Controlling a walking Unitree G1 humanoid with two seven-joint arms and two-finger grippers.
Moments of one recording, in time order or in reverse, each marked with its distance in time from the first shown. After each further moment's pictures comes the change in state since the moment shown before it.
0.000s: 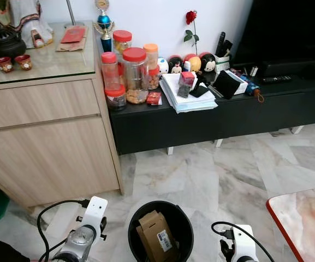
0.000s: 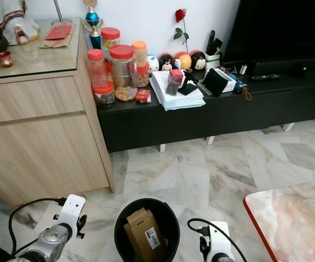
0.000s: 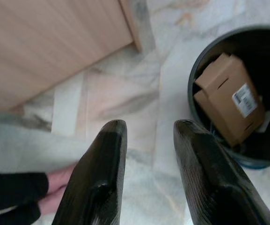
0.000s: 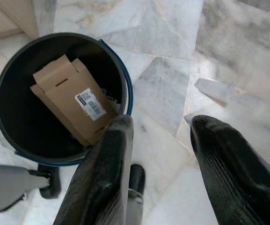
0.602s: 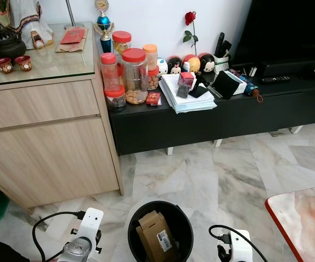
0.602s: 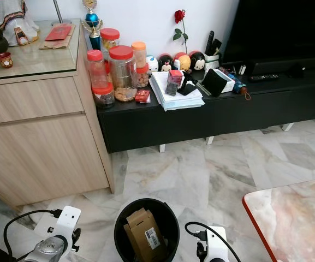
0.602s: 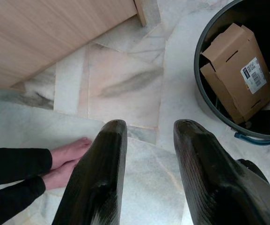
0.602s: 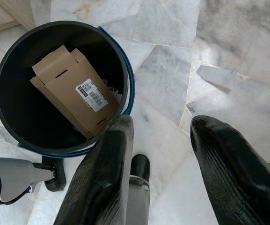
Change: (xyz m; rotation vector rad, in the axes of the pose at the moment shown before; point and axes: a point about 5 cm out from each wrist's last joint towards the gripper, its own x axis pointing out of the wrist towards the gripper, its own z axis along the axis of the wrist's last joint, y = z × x) left arm -0.004 -0.001 -0.019 -0.001 0.076 0.014; right arm -0.002 0.007 -0.012 0.024 0.039 -0.008
